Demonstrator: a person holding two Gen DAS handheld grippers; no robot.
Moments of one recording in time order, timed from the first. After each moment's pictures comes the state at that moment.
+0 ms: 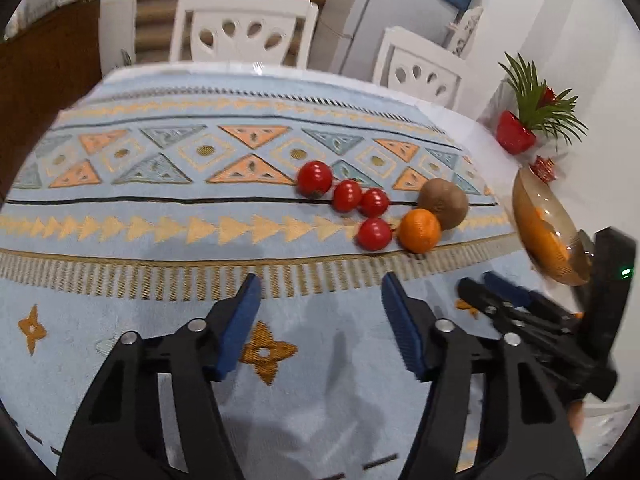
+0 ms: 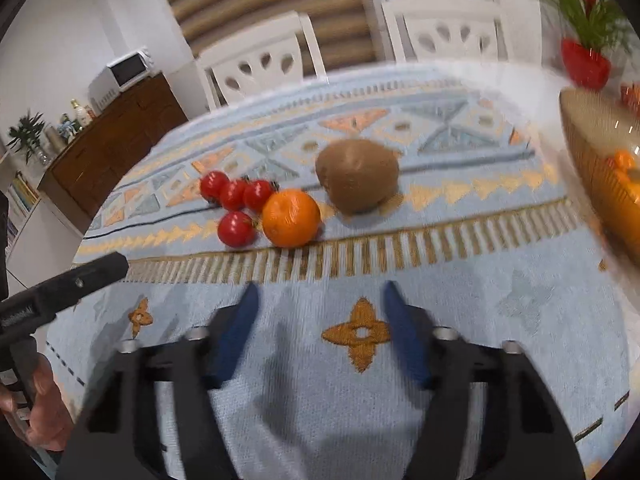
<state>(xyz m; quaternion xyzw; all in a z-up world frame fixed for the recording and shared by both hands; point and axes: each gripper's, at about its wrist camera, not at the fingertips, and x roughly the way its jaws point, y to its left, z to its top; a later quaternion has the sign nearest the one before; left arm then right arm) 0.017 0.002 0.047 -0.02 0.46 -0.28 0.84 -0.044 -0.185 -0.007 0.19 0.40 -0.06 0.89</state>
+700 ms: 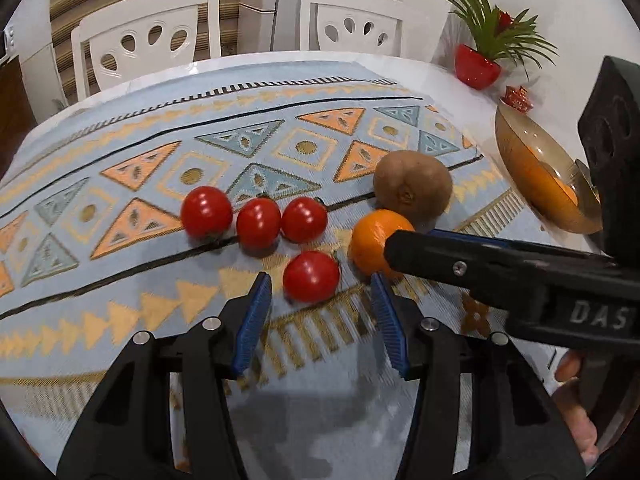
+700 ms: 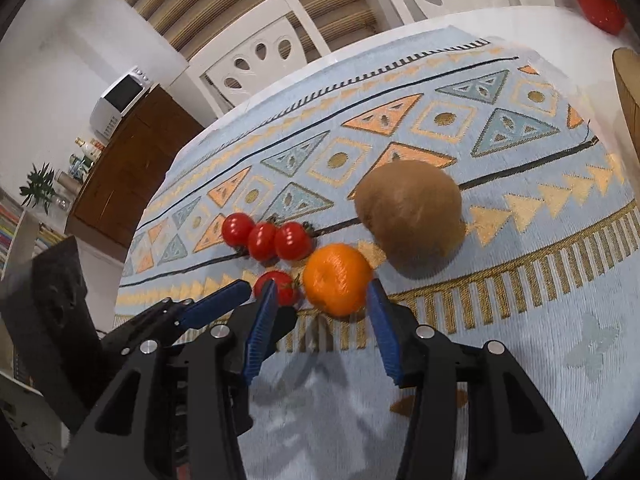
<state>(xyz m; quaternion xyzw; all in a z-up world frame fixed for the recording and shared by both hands) 0.052 -0.087 0.013 0.09 0.44 -0.36 0.81 0.017 -0.203 0.001 0.29 0.42 -0.02 0.86</state>
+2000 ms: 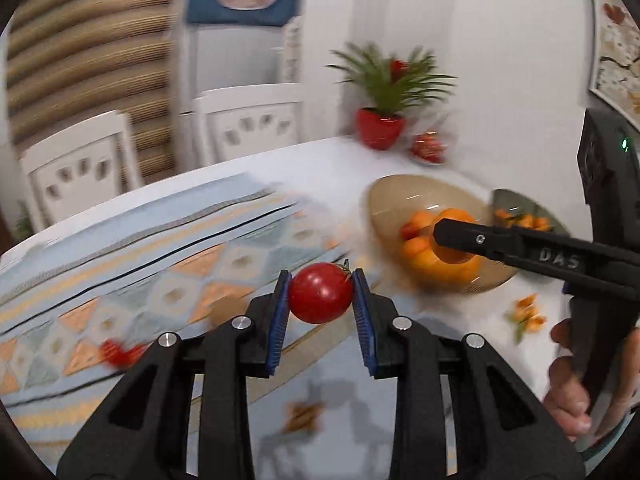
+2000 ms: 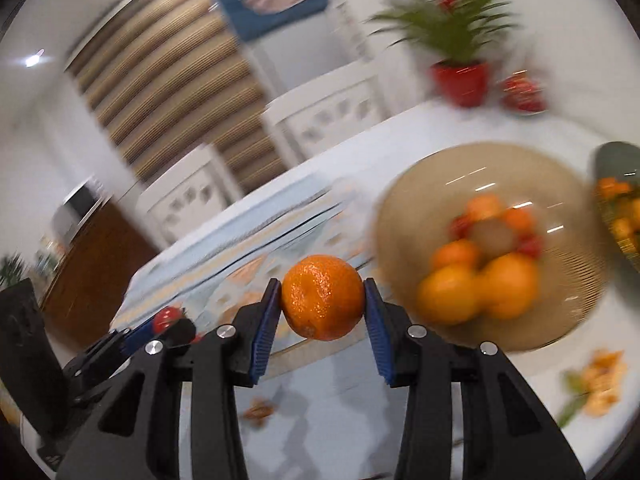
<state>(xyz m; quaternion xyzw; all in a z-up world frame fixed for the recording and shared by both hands) -0.038 -0.195 0.123 0.10 0.30 -0.48 0.82 -0.142 -0.335 0.100 0.29 0.26 -0.21 0.90</state>
